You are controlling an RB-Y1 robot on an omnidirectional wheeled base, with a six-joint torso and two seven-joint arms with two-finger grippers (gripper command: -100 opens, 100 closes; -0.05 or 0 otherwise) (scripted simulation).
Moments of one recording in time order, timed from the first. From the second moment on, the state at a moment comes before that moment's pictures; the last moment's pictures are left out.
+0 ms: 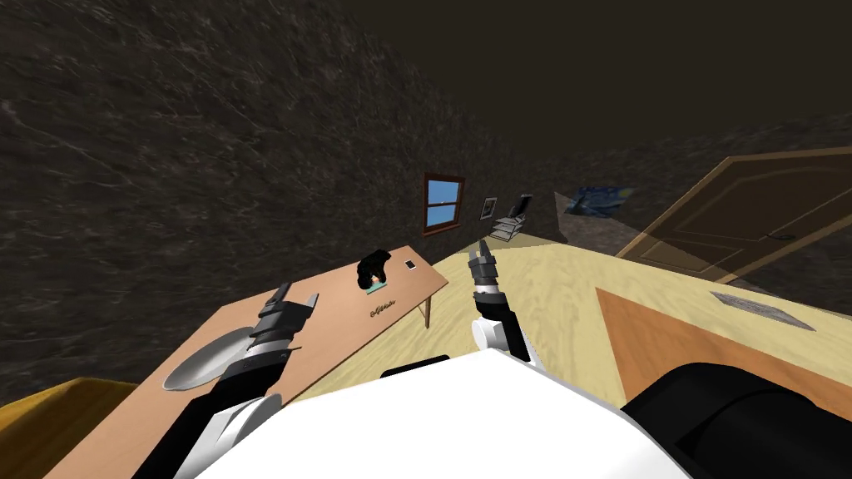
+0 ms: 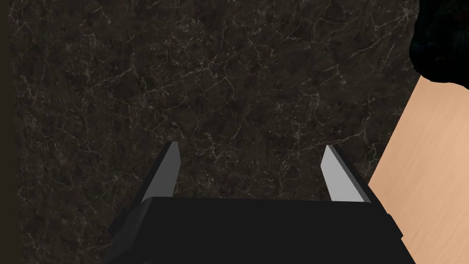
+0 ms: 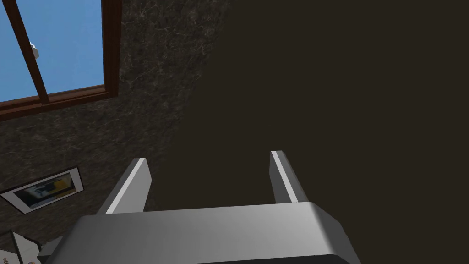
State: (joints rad) left arm 0.56 0.32 0.12 -2.07 0.49 -0.26 0.06; right arm 0.45 -0.01 0.05 -2.27 -0.08 -0.41 0.14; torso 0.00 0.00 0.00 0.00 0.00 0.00
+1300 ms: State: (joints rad) left arm 0.60 0.51 0.10 -1.79 0.83 -0.01 0.14; right arm 0.45 -0.01 0.05 -2.27 -0.08 -0.41 0.14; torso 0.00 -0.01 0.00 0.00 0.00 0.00
